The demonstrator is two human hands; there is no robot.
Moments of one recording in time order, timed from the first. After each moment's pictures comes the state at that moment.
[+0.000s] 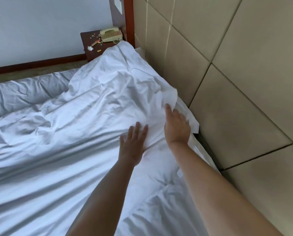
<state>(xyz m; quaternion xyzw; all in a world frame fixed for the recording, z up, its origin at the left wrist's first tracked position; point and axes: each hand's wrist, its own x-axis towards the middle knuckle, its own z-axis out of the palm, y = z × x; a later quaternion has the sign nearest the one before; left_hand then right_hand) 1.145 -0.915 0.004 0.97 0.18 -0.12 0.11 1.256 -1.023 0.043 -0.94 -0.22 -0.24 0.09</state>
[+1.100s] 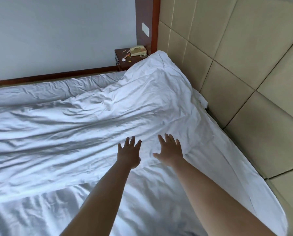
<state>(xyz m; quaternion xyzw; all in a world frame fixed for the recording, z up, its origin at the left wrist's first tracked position) 0.763 -0.949 0.081 0.96 0.22 -0.17 0.08 0.860 -1.085 0.091 -0.93 -0.32 0.18 0.03</state>
